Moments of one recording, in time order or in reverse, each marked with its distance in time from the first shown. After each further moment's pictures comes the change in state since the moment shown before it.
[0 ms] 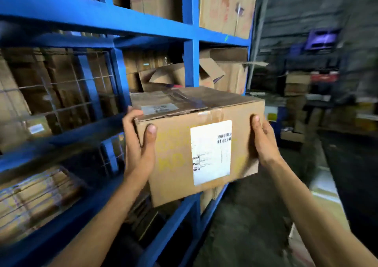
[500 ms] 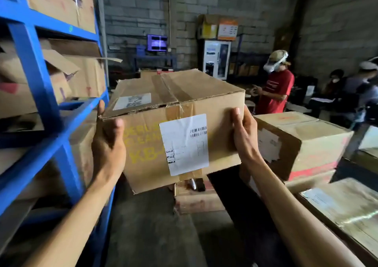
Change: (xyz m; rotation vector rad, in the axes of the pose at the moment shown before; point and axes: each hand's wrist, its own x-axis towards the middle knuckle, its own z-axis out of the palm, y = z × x) left_hand -0.060 0.070 0.107 -0.479 -0.299 -0.130; right_hand -0.205 -0.170 -0.129 -0.485 0.595 -0.175
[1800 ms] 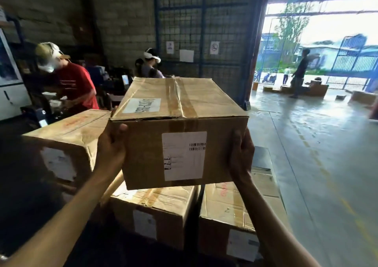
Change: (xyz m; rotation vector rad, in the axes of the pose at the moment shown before) left_hand -0.231 0.197 0.433 -0.652 -0.952 -0.109; right_hand -0.155 -0.060 -0.468 -0.654 0.990 -0.057
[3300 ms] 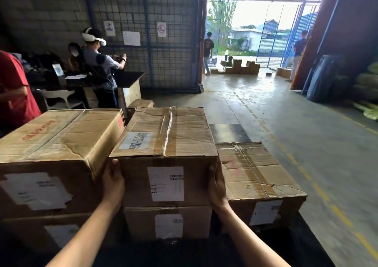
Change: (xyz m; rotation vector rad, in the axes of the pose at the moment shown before) left_hand 0.041 -0.224 -0.043 -0.172 -0.146 -0.352; right_hand -0.153 0.102 0.122 -0.282 0.079 0.270
